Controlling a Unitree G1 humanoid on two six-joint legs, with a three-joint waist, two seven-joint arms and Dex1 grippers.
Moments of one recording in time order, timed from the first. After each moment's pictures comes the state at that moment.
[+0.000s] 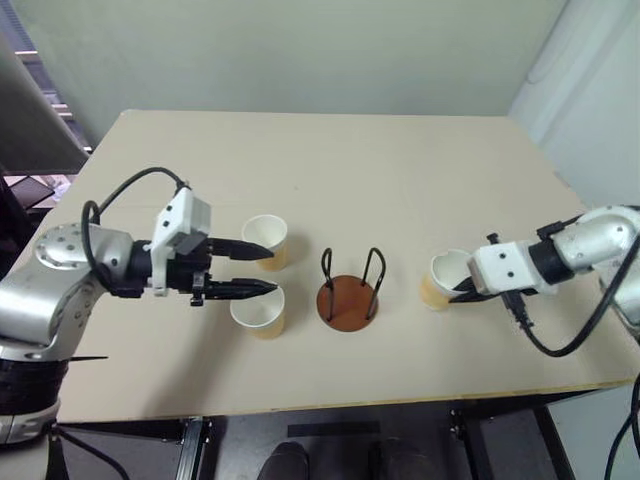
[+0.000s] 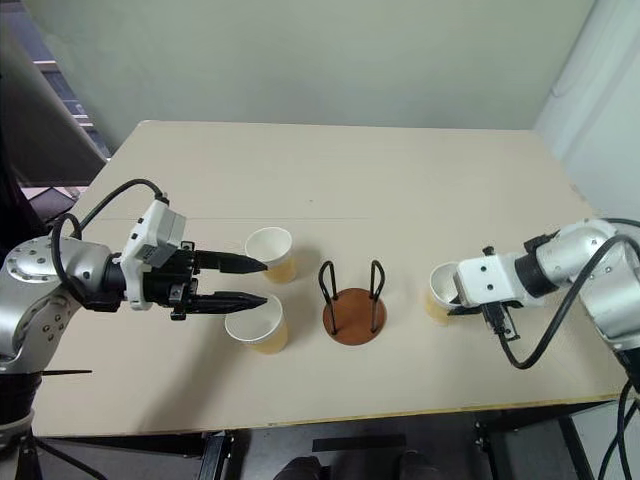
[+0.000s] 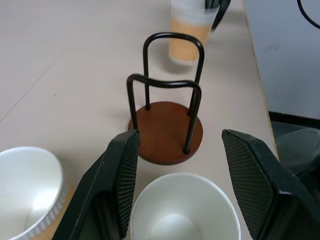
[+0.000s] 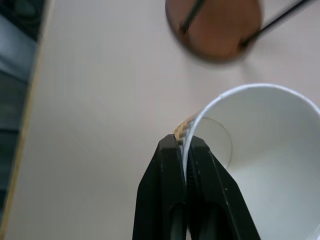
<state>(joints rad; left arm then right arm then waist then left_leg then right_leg) -0.43 1.01 0.14 -0.23 -0.63 0.59 -1.28 -0.69 -1.06 0.20 -0.19 0.20 0.22 1.54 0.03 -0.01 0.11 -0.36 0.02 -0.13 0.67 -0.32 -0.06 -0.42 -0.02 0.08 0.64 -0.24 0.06</state>
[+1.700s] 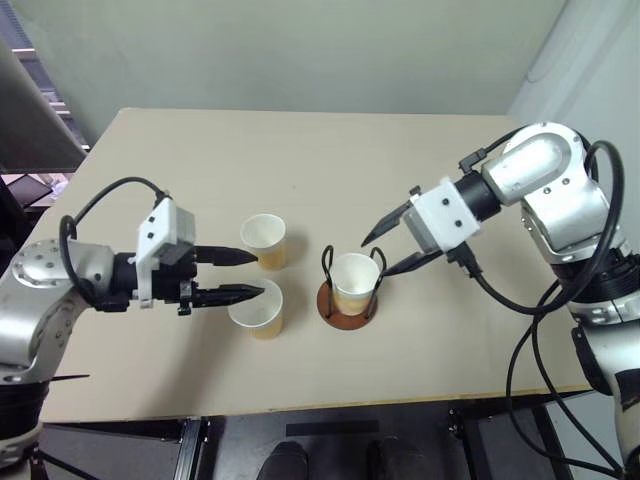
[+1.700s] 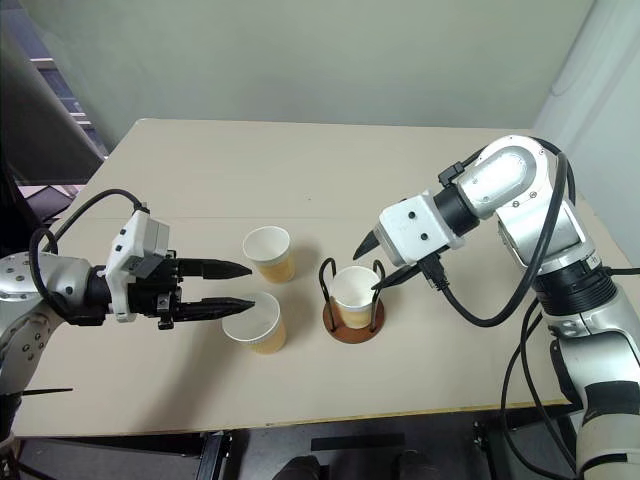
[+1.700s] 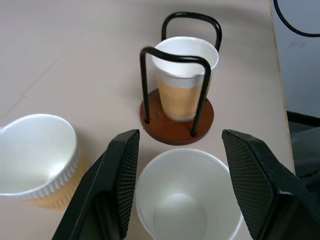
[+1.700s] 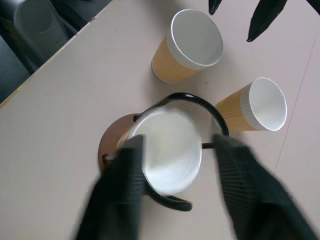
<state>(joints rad) -0.33 1.03 0.21 -0.27 -0.64 0.59 -1.23 -1.08 -0.73 0.37 -0.01 0.18 0.05 1.61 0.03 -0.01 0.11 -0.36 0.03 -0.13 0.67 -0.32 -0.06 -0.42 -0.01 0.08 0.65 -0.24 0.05</state>
